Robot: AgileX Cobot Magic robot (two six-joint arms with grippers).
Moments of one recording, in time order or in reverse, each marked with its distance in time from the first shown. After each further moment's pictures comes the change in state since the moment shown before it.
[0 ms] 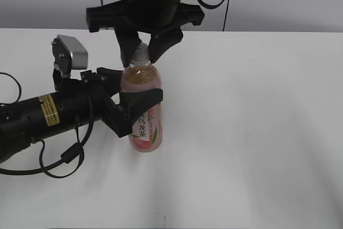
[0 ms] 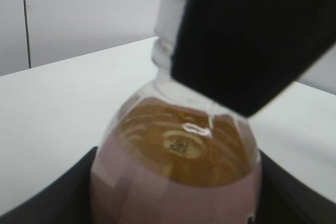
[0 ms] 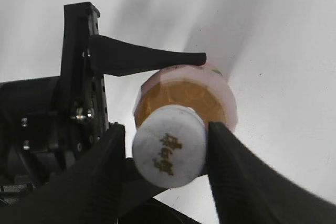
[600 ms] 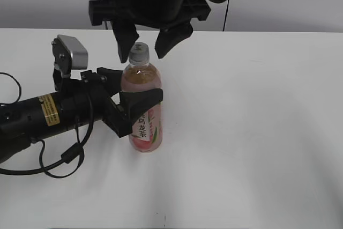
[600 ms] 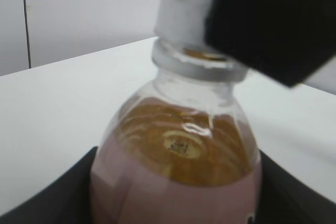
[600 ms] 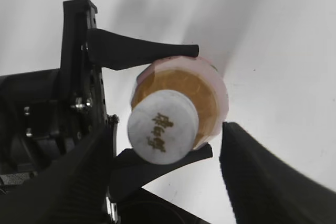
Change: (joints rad) left arm 0.000 0.000 0.000 -0.001 0.000 0.000; right arm 0.000 -0.037 0.024 -0.010 0.001 0.016
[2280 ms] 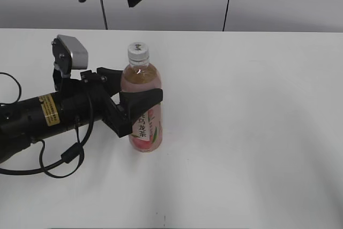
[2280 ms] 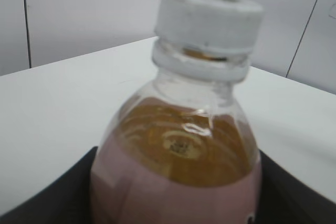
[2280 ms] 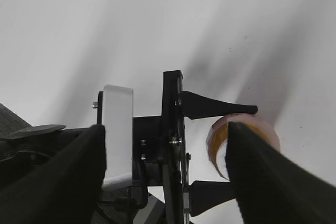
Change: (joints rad) left arm 0.000 0.000 0.000 0.000 0.001 0.000; right arm 0.000 0.008 -0.239 0.081 0.001 -0.009
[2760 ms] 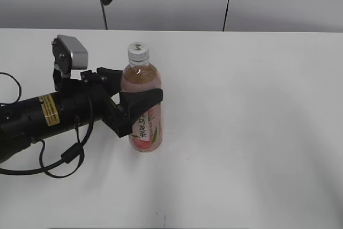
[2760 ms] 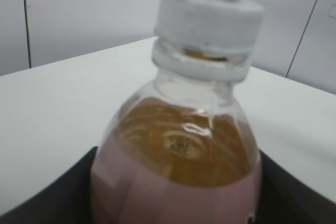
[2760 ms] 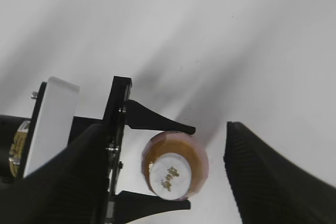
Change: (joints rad) left arm 0.000 0.000 0.000 0.000 0.000 0.000; right arm 0.000 0.000 0.000 -0.128 0.001 -0.285
